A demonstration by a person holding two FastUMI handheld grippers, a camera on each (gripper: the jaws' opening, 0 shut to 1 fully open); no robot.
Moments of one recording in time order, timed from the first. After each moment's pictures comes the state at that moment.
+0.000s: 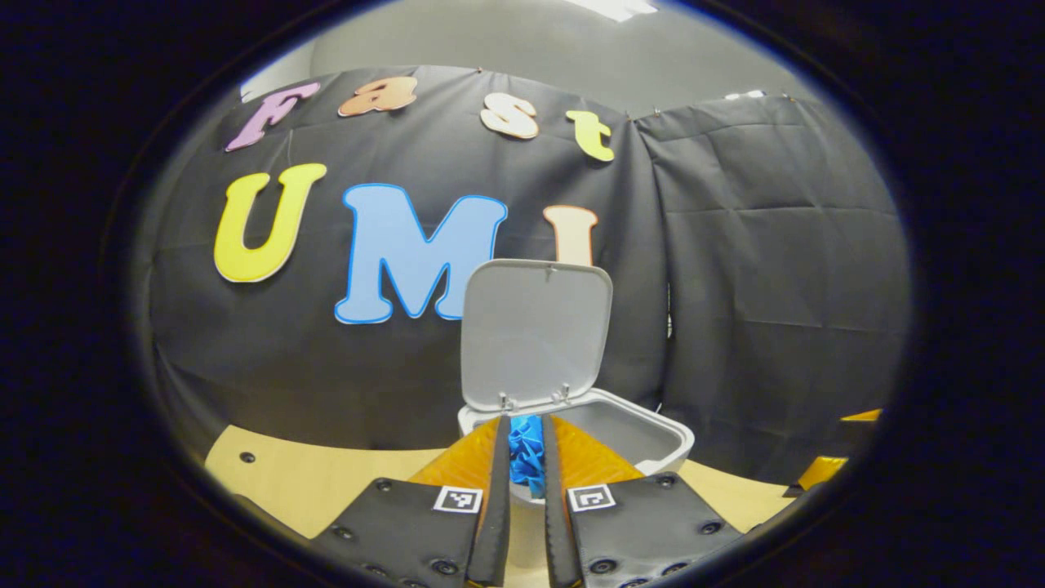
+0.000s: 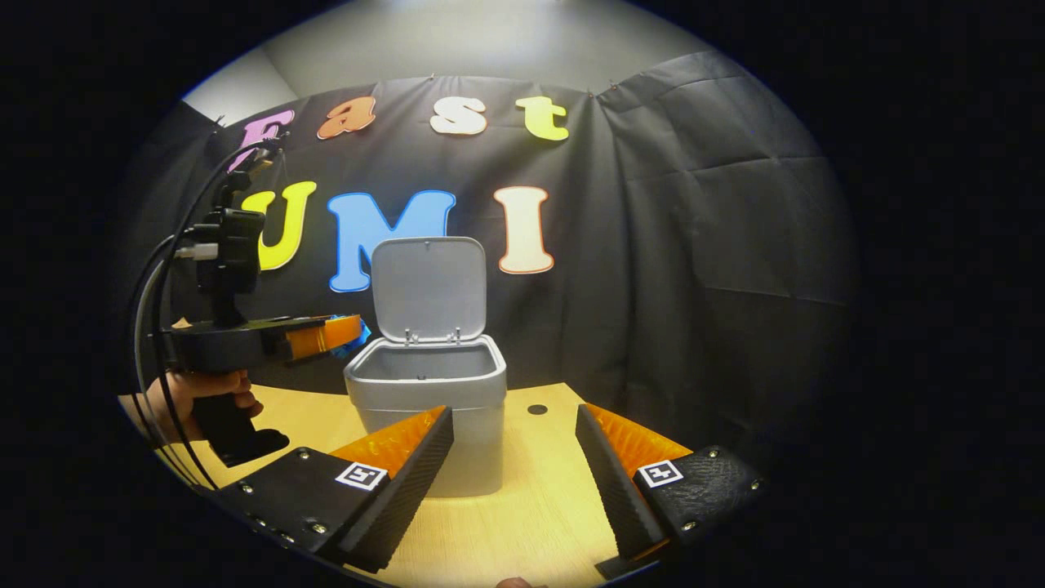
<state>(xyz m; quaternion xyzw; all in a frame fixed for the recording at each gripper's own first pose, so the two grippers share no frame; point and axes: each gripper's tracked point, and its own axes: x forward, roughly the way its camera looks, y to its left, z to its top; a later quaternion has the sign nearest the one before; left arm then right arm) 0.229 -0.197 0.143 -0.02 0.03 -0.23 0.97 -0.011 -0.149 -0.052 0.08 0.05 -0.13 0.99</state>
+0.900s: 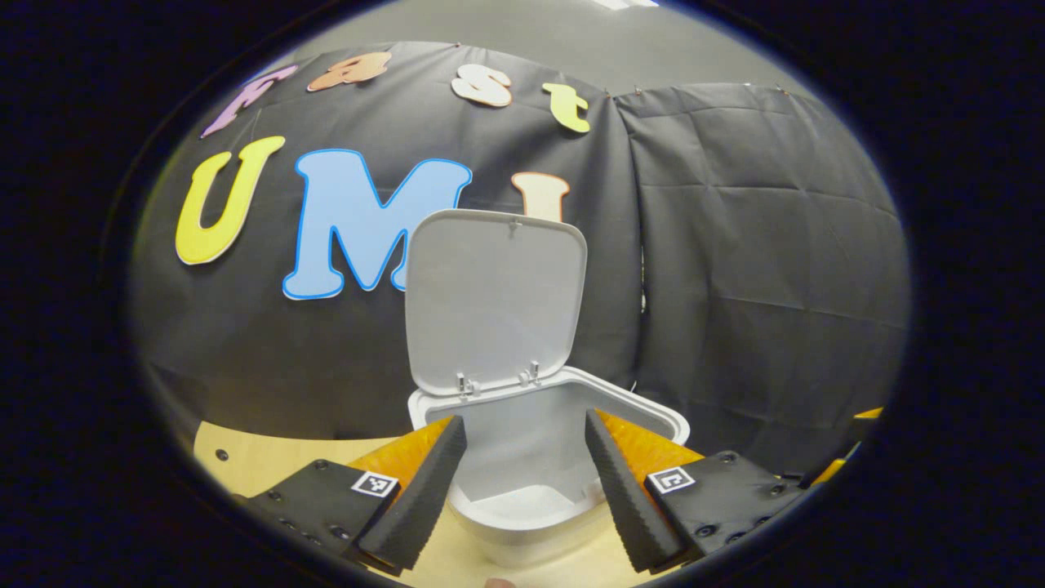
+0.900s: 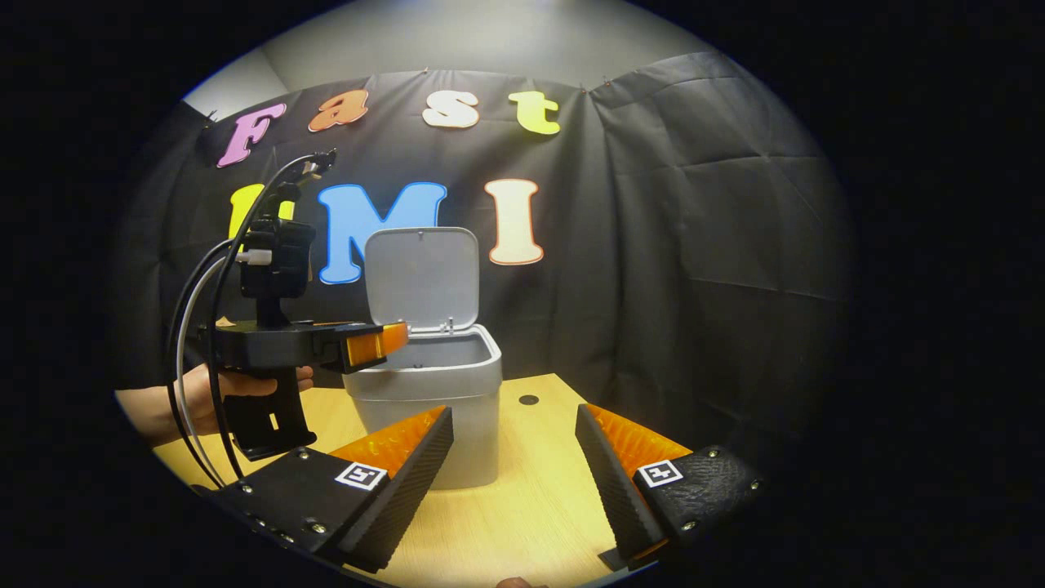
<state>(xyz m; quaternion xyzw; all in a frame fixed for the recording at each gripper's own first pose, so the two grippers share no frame) 0.246 -0.222 0.114 -0.02 0.08 -0.27 0.96 -0.011 -0.125 -0.055 0.08 0.06 -0.14 0.99</state>
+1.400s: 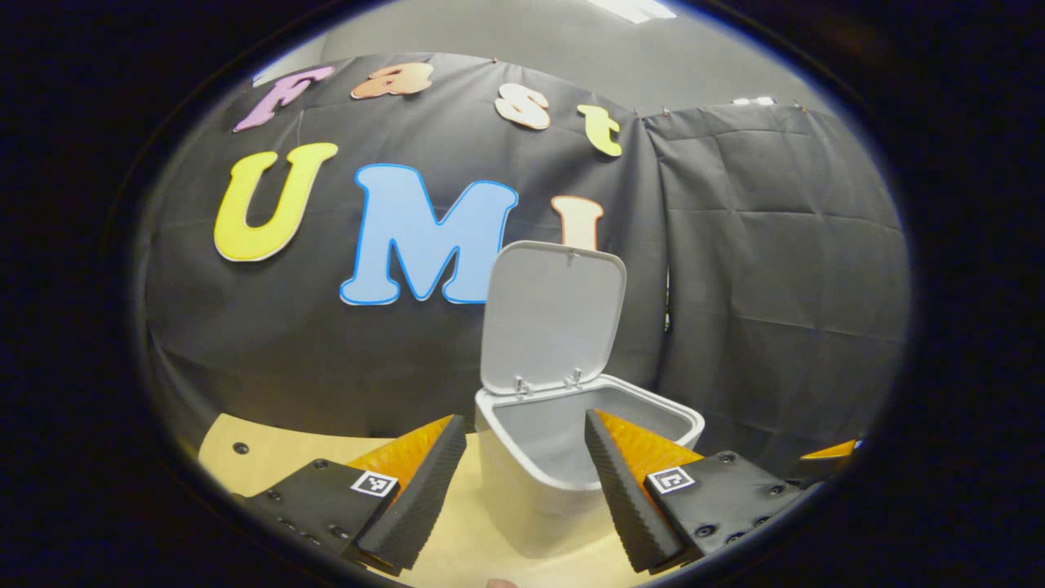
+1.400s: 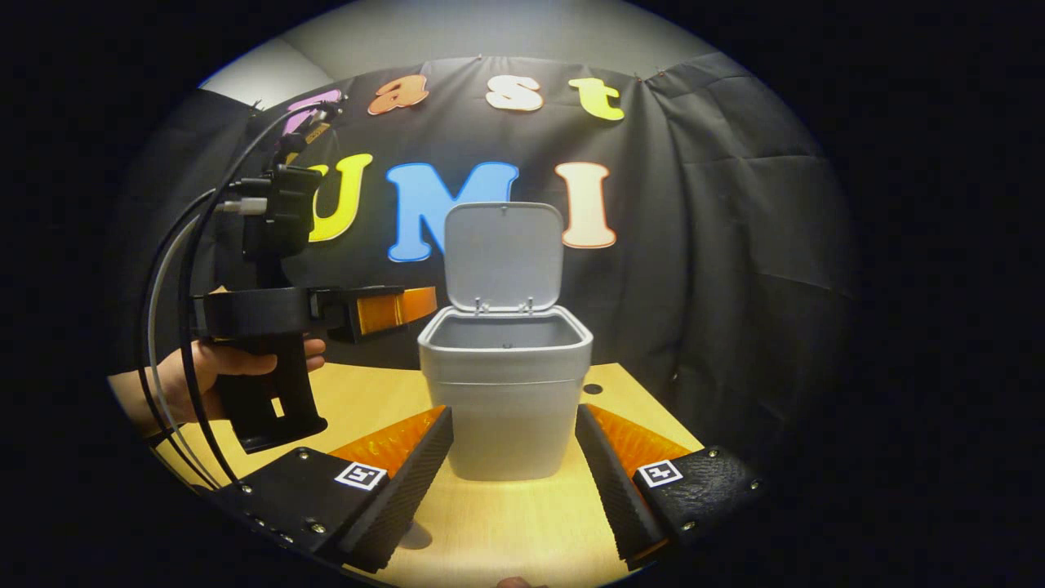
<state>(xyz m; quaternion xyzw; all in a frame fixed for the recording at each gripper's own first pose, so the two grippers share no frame) 0.216 -0.133 0.132 -0.04 0.05 -0.21 0.97 0.018 -0.048 -0.070 0.07 0.09 -0.01 0.99</state>
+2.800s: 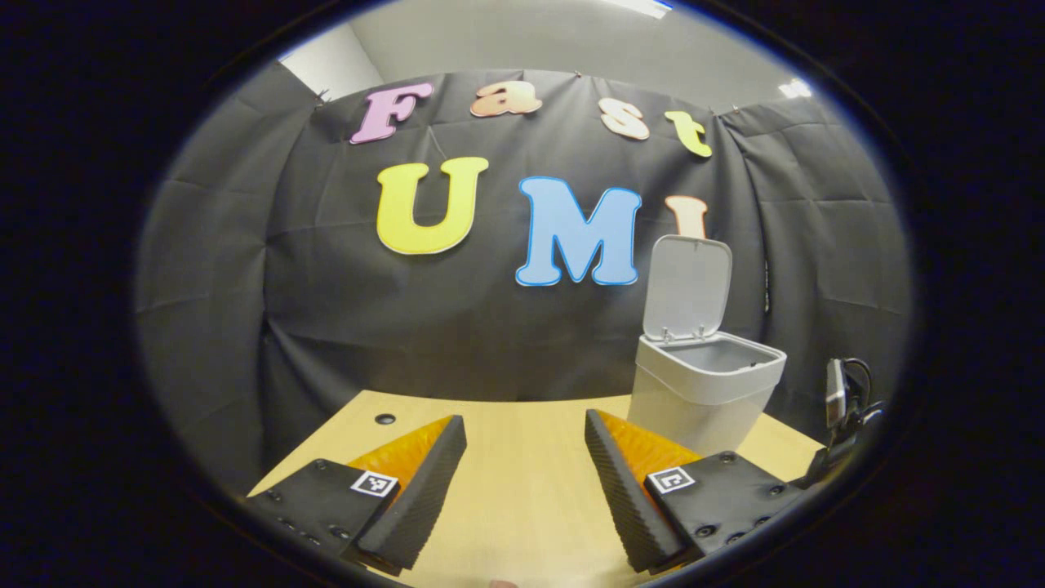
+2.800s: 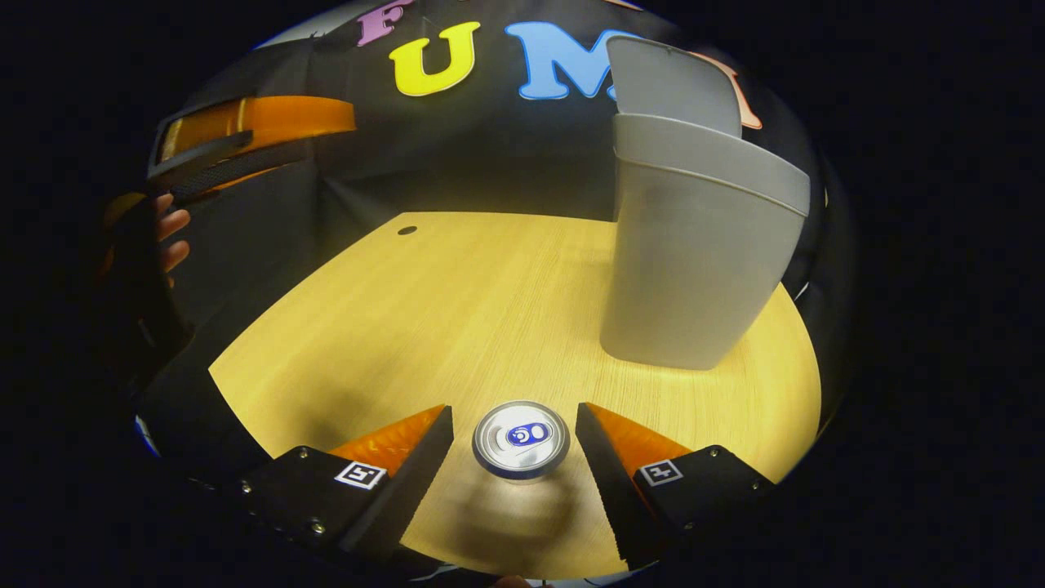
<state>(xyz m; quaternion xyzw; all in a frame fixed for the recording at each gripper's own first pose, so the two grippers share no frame) 0.093 0.061 0.094 -0.02 0.07 -0.02 1.00 0.019 0.088 -0.217 0.03 0.33 0.19 0.93</state>
